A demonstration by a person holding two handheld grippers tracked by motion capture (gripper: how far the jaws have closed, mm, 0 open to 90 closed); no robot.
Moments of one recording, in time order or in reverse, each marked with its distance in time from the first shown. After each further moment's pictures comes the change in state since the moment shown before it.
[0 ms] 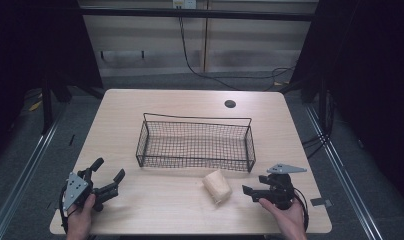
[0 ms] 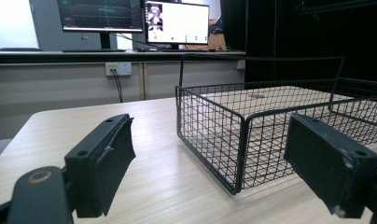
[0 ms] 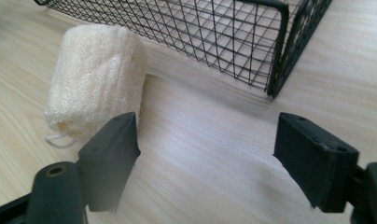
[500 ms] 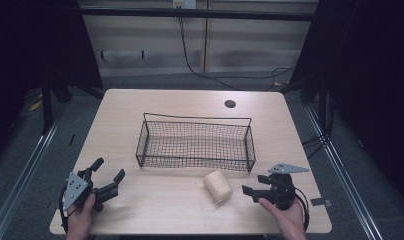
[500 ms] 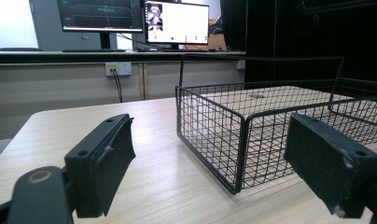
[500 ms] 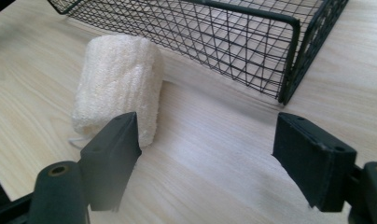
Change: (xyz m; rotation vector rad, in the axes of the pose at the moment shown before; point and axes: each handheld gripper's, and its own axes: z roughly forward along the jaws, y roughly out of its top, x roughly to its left) left arm 0.000 0.000 0.000 0.000 0.000 0.000; right arm 0.002 0.004 -0.007 -0.012 0.044 0.005
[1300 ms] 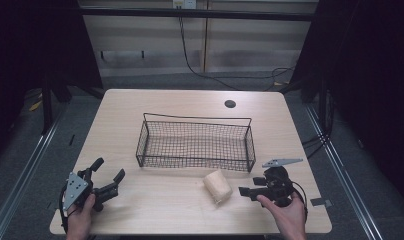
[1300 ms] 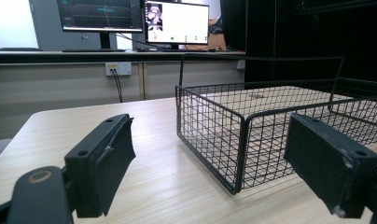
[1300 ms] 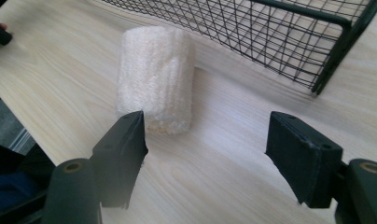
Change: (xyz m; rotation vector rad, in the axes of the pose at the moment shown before) left arm 0.000 0.000 0.000 0.000 0.000 -0.001; right arm 0.017 0.026 -0.008 0.152 0.060 0.038
